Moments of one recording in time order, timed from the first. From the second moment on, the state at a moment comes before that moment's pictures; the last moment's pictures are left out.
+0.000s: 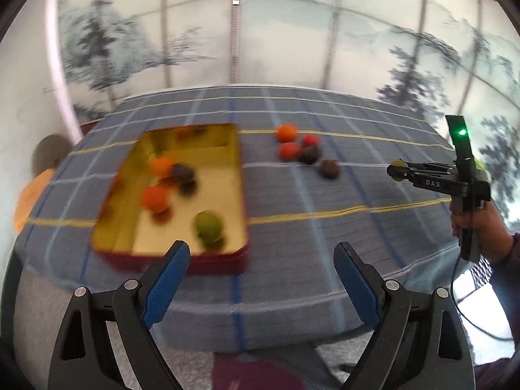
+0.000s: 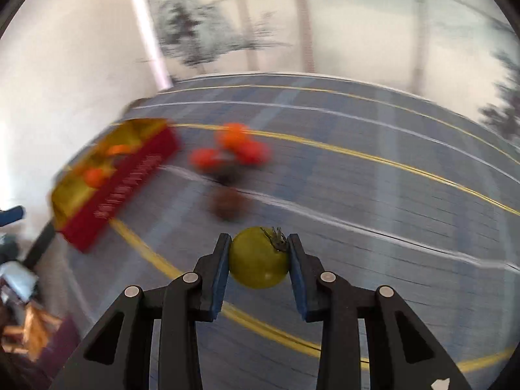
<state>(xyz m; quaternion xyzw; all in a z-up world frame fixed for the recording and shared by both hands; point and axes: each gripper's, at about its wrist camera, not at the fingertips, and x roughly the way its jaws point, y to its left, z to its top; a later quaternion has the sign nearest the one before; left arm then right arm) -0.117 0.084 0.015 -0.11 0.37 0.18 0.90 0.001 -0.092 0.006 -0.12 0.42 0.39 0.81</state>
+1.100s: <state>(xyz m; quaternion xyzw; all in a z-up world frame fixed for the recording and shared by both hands) 0.142 0.194 -0.058 -0.22 0.51 0.01 0.83 0.061 -0.164 -0.016 -0.05 0.45 0.36 0.82</state>
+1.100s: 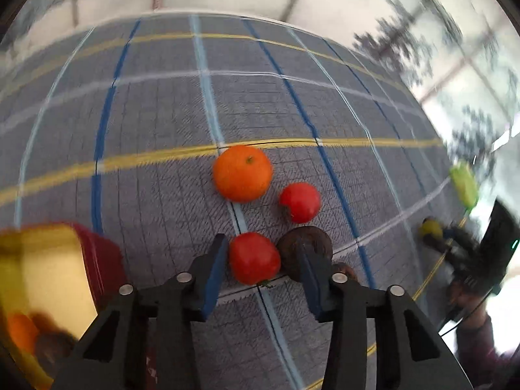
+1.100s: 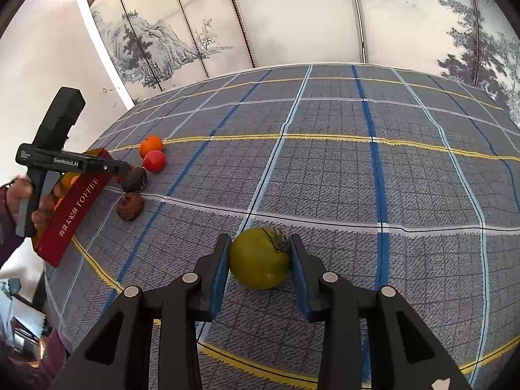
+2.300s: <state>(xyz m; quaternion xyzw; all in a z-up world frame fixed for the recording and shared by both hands) 0.018 0.090 -0.062 -0.16 0.45 0.09 0.87 0.065 -0.162 -0.020 -0.06 0.46 0.33 0.82</state>
